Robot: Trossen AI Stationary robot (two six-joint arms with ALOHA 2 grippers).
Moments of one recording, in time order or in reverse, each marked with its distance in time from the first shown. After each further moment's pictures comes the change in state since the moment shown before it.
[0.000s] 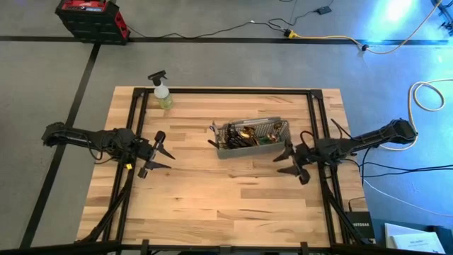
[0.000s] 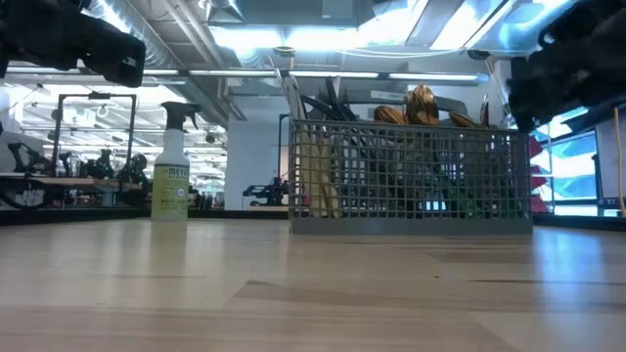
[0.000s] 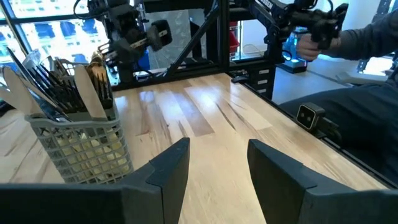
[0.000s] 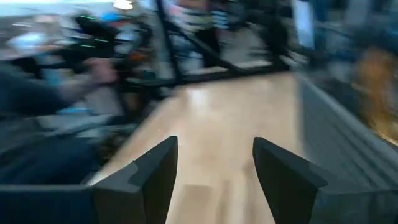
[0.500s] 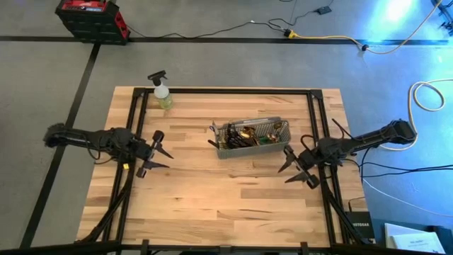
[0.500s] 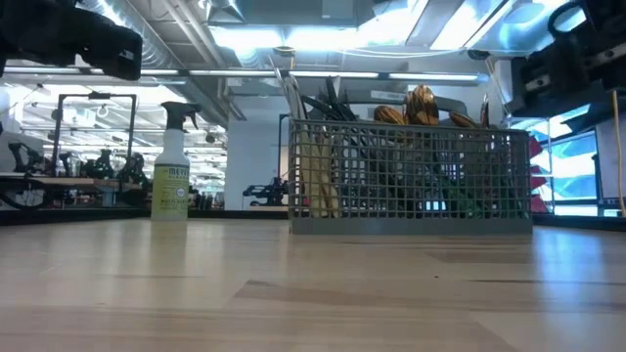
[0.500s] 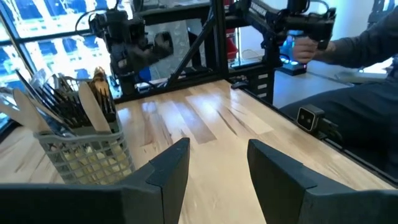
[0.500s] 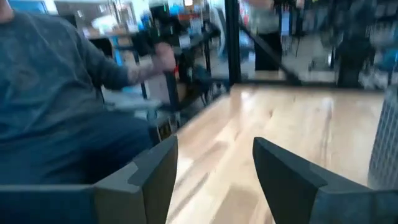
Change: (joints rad) left arm 0.000 -0.080 0.000 -0.040 0.010 0.053; right arm 0.000 -0.044 0.000 -0.084 -0.187 -0.107
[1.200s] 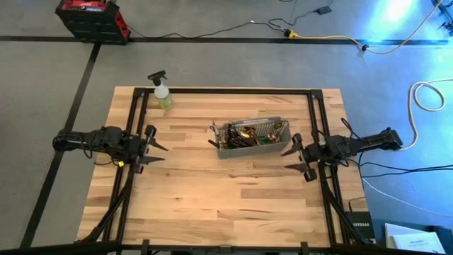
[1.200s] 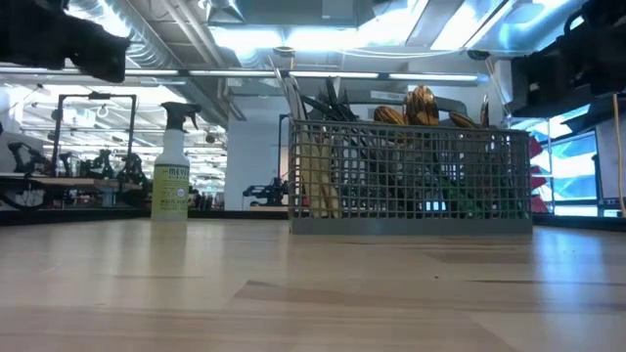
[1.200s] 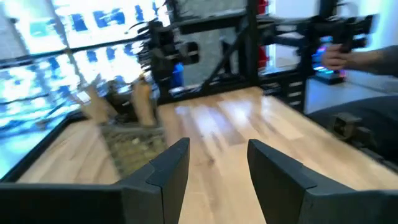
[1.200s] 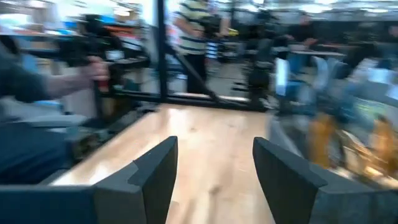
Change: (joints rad) left arm 0.000 -0.220 0.000 -0.177 -0.167 -0.004; right arm 0.000 -0.392 0.000 -0.290 0.336 -0.127
